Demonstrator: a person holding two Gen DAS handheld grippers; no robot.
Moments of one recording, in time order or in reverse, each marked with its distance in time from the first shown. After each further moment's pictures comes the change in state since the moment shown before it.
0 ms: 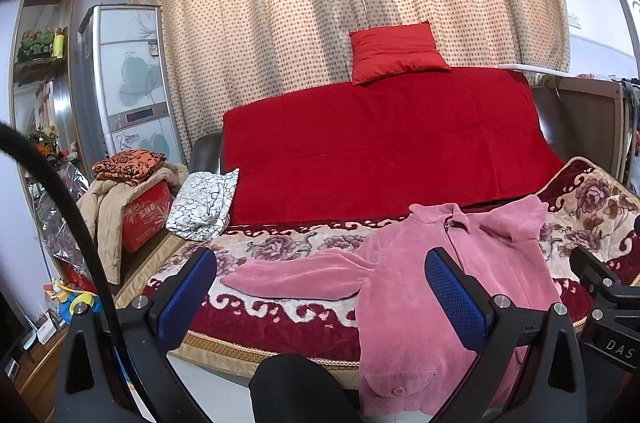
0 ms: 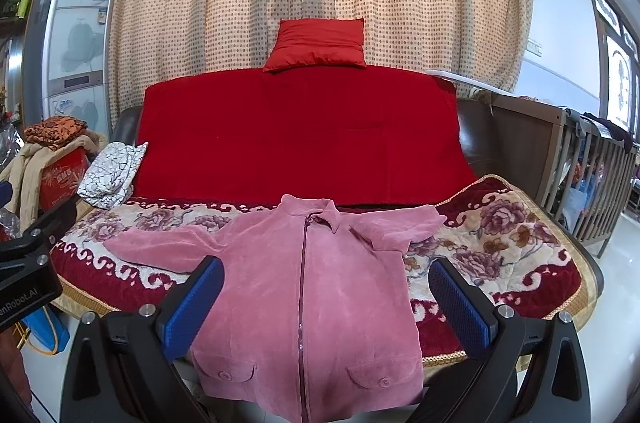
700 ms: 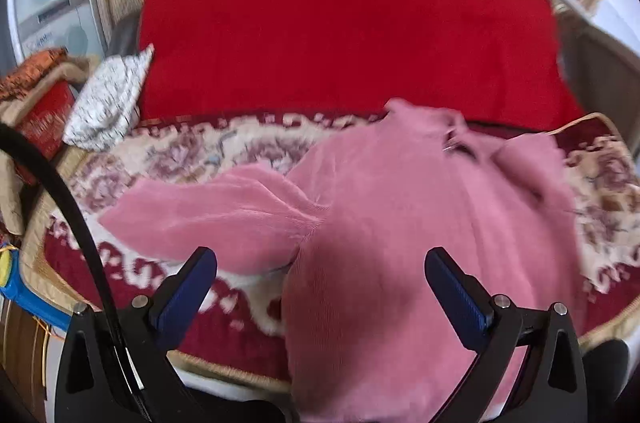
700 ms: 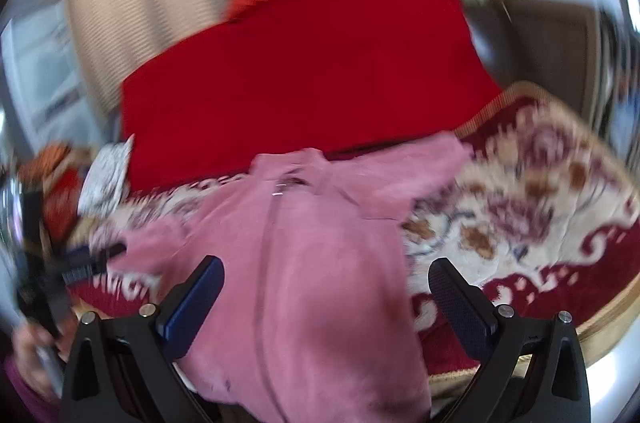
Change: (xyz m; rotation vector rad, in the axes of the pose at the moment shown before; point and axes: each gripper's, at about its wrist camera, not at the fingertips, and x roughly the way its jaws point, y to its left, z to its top) left arm 0.285 -0.061 -0.032 -0.071 0.482 -0.180; right arm 0.187 -0.146 0.002 0.250 0.262 0.169
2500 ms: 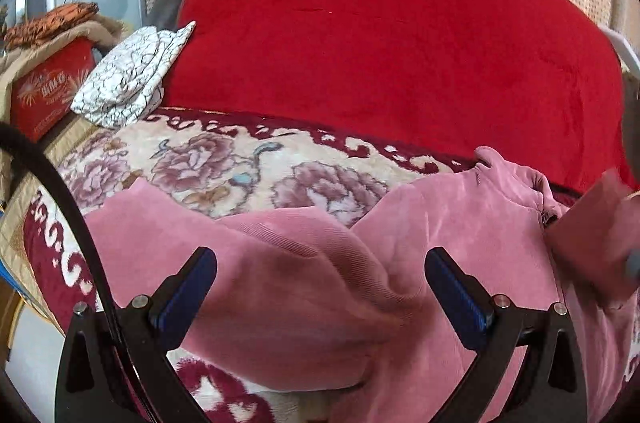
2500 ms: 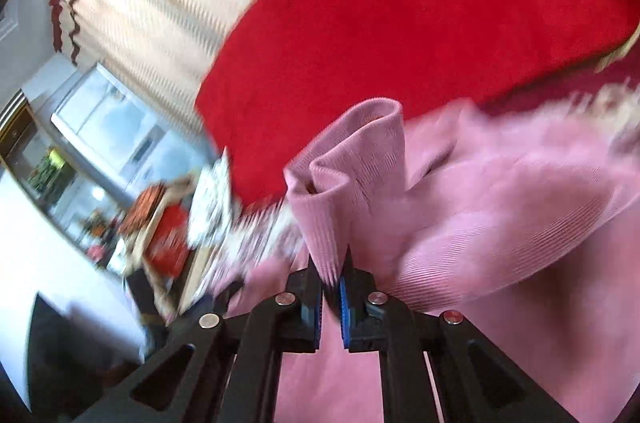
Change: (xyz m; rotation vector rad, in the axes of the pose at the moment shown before) left arm 0.094 0.071 0.021 -0.194 -0.095 0.058; right arm 0.220 0.076 0.049 0.167 0.218 0.578
